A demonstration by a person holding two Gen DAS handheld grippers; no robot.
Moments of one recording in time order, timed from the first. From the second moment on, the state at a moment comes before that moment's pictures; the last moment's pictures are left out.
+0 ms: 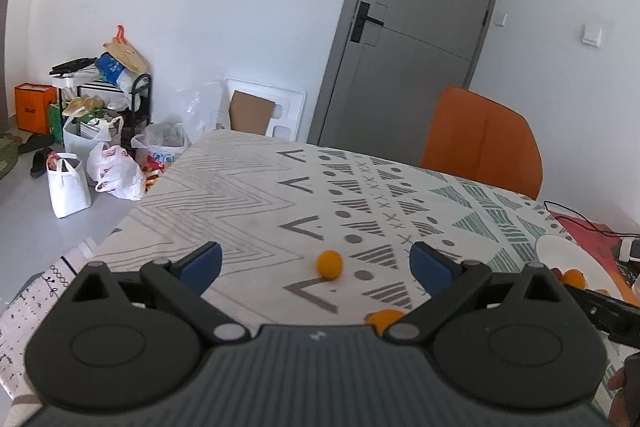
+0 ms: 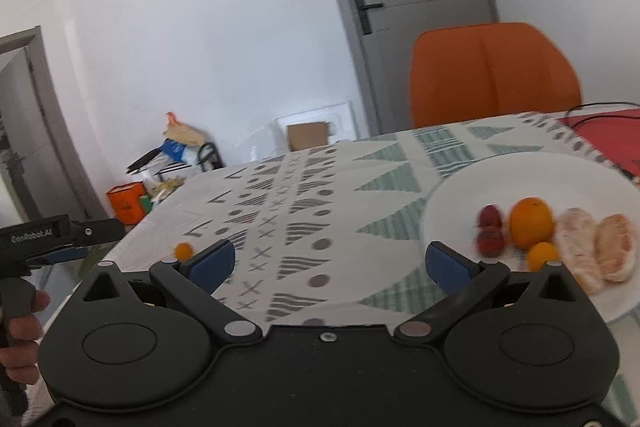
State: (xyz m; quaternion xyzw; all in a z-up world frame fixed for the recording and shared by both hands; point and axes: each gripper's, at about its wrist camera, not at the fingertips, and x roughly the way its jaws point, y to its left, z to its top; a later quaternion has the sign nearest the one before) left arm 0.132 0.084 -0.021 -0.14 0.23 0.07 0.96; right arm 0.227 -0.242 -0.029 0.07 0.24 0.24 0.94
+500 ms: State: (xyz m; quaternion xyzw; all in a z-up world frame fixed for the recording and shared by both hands) left arm 0.113 0.120 -0.036 -0.16 0.23 0.09 0.95; right arm 0.225 -0.172 -0.031 0.02 0.27 0.33 0.90
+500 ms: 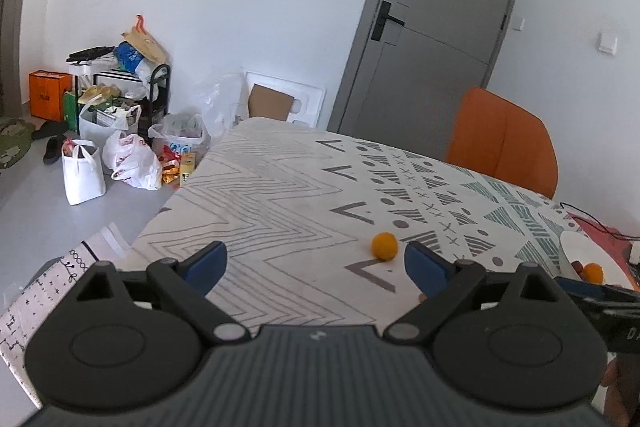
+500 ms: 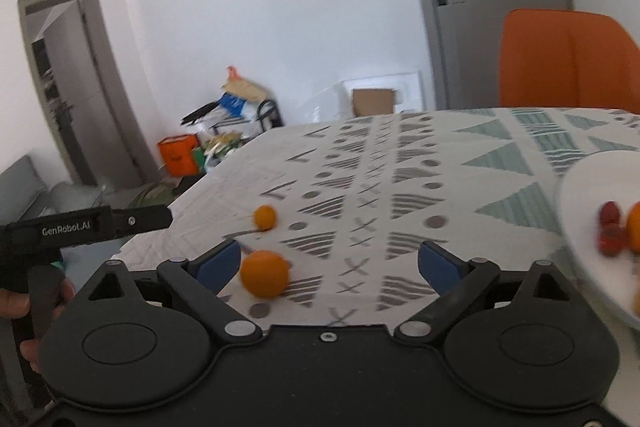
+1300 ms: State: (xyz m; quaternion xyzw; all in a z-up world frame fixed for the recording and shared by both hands) left arm 0.127 0.124 -0.041 -0.14 0.24 0.10 0.96; right arm 0.231 -0.117 -0.051 -0.04 0.31 0.39 0.87
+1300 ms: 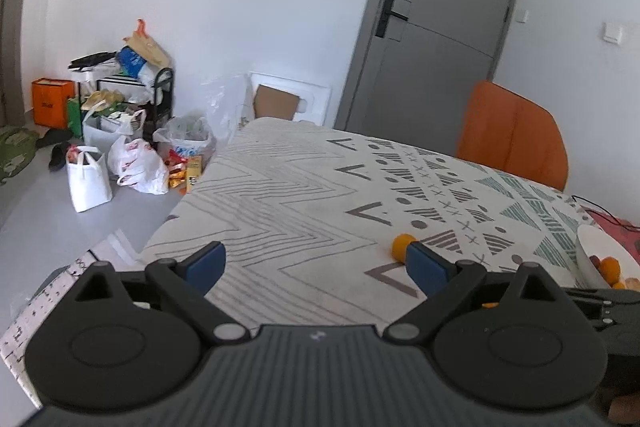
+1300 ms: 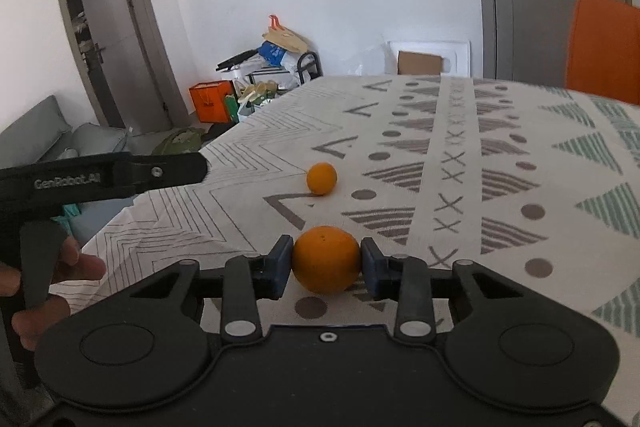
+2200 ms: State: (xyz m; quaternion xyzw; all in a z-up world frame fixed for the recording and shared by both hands) left arm 0.201 0.077 -0.054 -0.07 0.29 0.05 0.95; right arm 0.255 -0.196 -0.040 0.02 0.29 0.29 0.91
